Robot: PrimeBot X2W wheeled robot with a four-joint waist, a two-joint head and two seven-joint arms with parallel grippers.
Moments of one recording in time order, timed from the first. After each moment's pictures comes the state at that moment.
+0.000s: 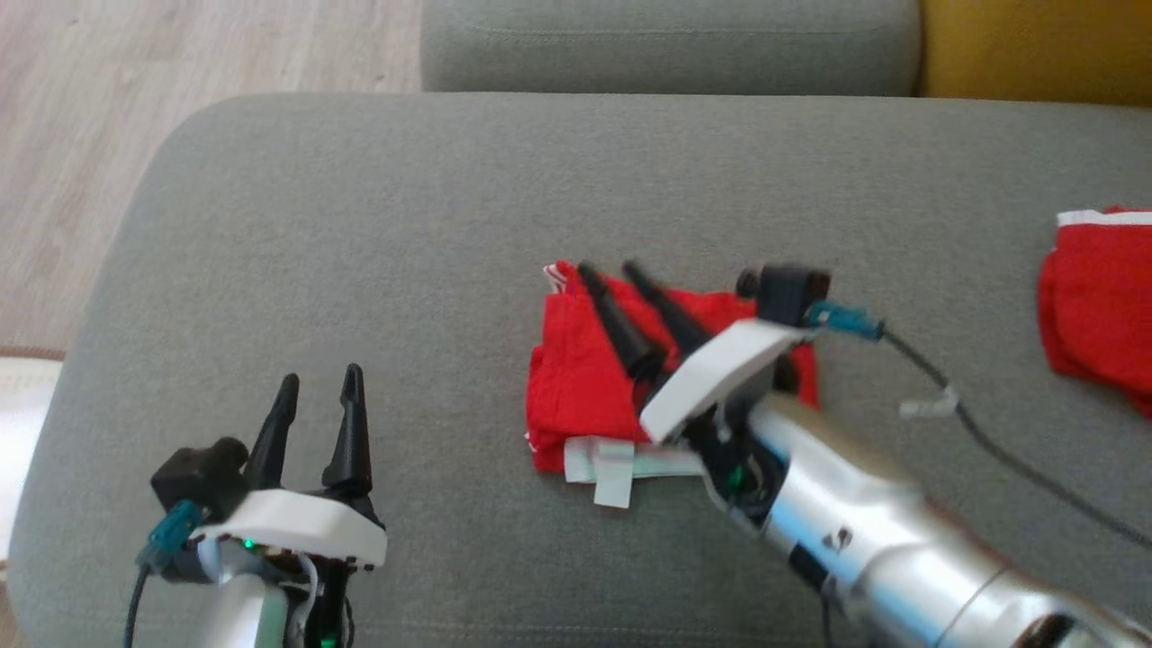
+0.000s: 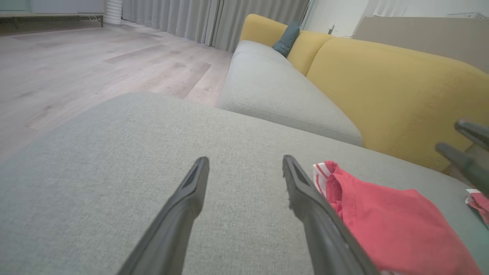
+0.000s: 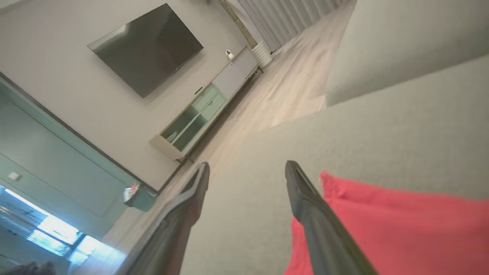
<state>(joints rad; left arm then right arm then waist) -0.09 0.04 -0.11 0.33 -0.34 -0.07 -0.25 -0.67 -0.07 1.01 0.71 1.28 0.13 -0.25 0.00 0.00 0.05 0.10</state>
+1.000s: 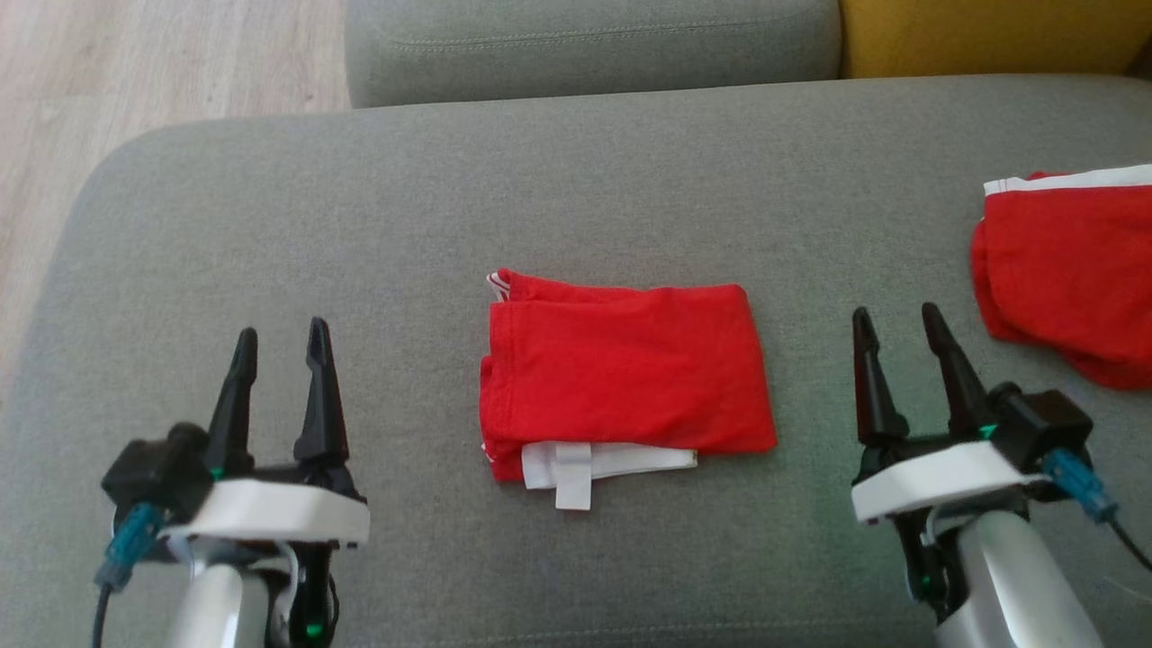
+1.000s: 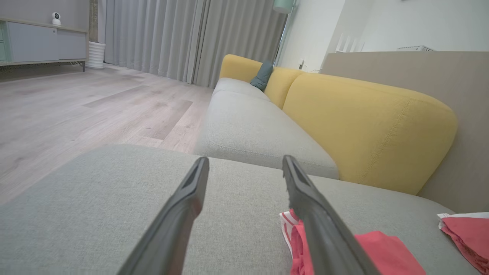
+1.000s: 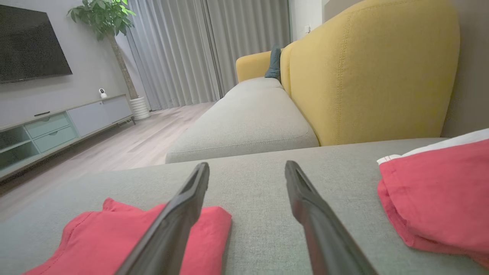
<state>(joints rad) -0.06 0.04 -0.09 0.10 -0.31 -0.01 -0.25 -0.17 -0.06 0.07 0.36 0.20 0.13 -0.25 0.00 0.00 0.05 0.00</state>
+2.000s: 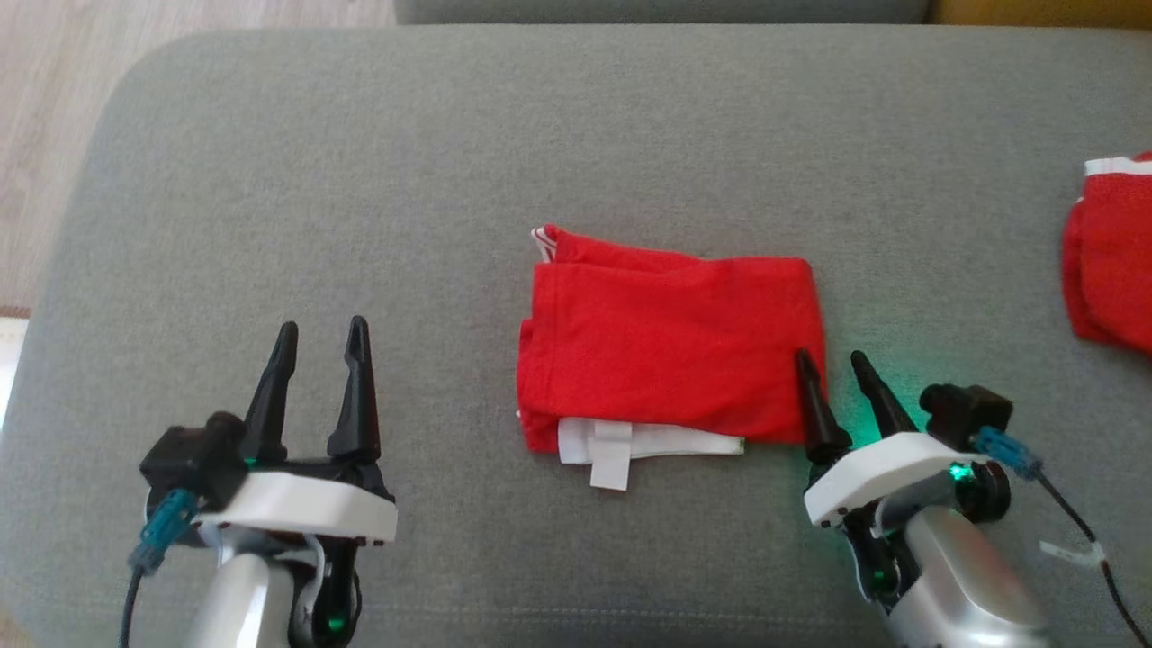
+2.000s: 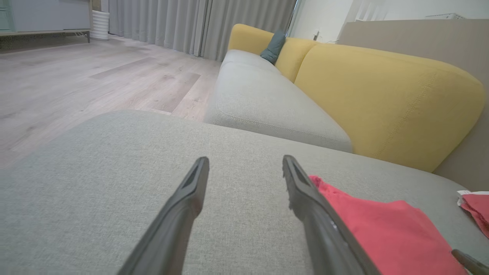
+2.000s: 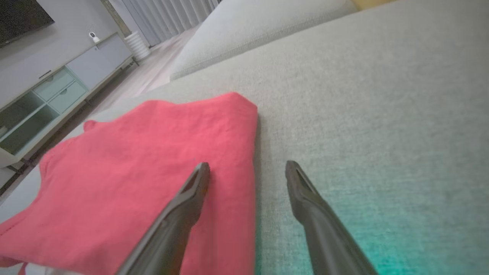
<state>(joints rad) -0.07 0.04 -0.15 0.13 -0.31 -0.03 -0.26 -0.32 -0.05 0.21 0.73 0.43 0.13 -0.24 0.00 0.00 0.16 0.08</state>
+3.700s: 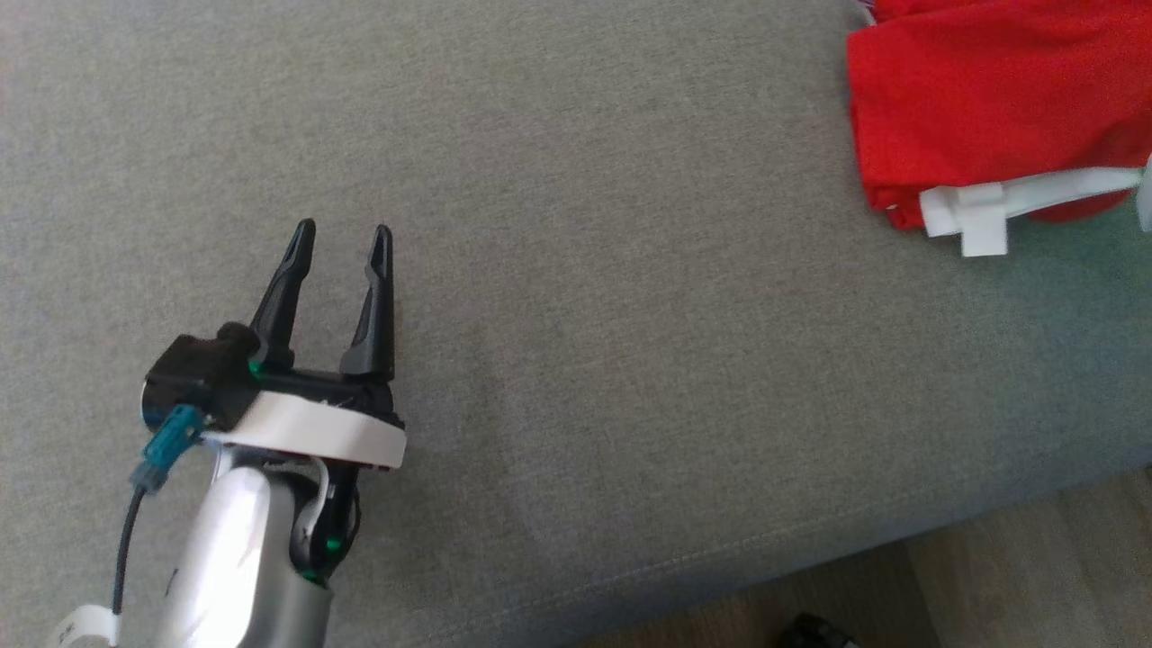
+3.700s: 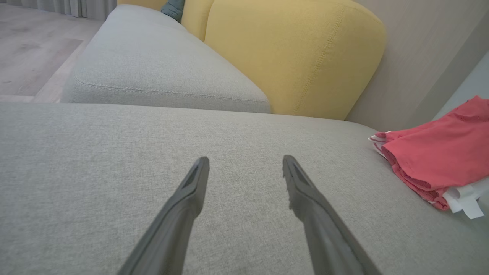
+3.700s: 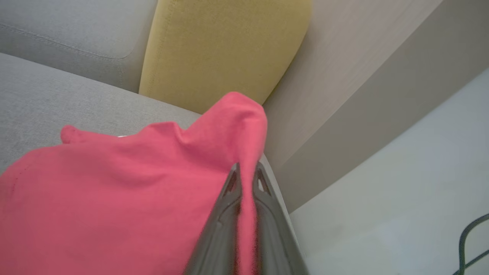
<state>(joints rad) -0.23 0.04 -0.15 0.16 -0.22 -0.12 -0.26 -0.76 -0.40 -0.07 0.67 -0.19 0.13 -0.05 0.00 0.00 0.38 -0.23</state>
